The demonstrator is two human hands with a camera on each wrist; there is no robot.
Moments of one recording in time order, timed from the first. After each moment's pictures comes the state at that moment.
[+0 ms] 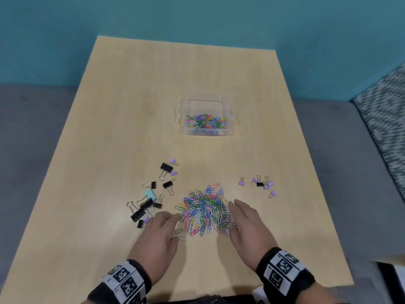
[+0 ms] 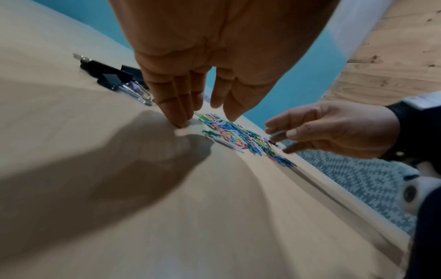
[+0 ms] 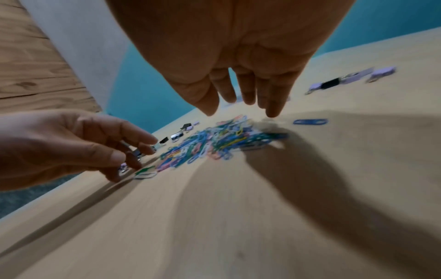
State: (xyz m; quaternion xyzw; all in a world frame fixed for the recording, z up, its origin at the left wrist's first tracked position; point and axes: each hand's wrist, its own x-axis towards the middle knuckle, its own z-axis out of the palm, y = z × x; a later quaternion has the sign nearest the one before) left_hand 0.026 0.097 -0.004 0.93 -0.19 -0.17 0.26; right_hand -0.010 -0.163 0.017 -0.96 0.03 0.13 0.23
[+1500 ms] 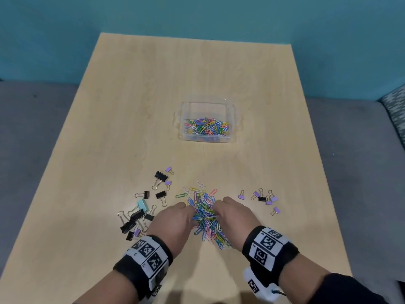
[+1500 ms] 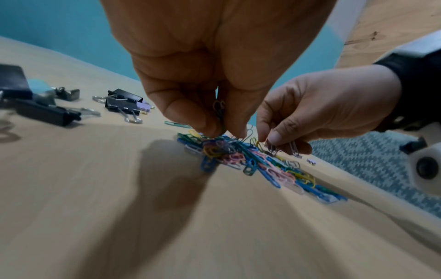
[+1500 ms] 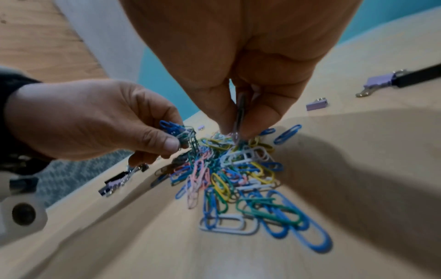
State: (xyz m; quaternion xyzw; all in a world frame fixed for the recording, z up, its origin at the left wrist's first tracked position) left_hand 0.098 0.014 0.010 0.94 -0.18 -0.24 0.14; right_hand 0.082 -0.171 0.021 -0.94 -0.06 0.26 0.20
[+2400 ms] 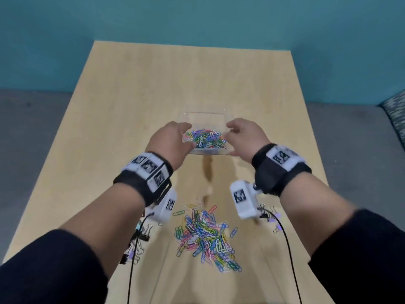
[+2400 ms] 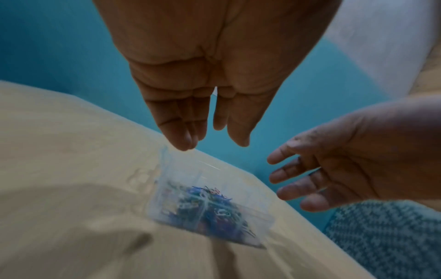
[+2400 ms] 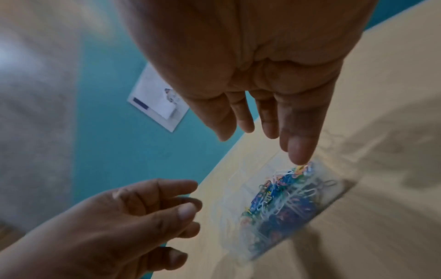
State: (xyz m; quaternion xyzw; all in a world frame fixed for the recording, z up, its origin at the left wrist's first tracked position) left_hand 0.288 -0.015 0.067 0.96 -0.10 -0.10 0.25; right_hand 0.274 -0.214 0.066 -0.87 0.15 0.12 0.45
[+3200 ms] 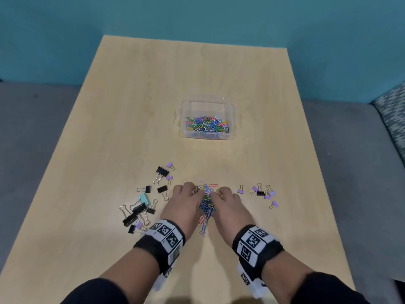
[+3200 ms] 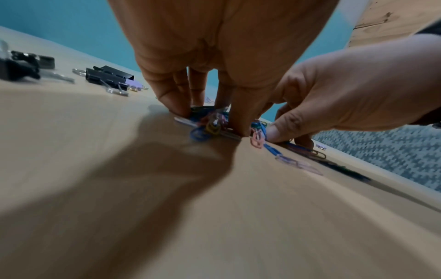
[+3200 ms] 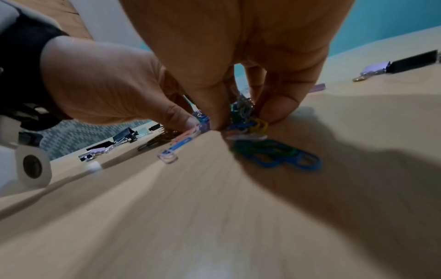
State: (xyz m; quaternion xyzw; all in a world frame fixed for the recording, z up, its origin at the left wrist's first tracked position) left_hand 0.102 -0.003 -0.006 0.95 -0.20 -0.17 0.16; right_hand 0.066 -0.155 0.003 -0.97 -0.03 0.20 0.15
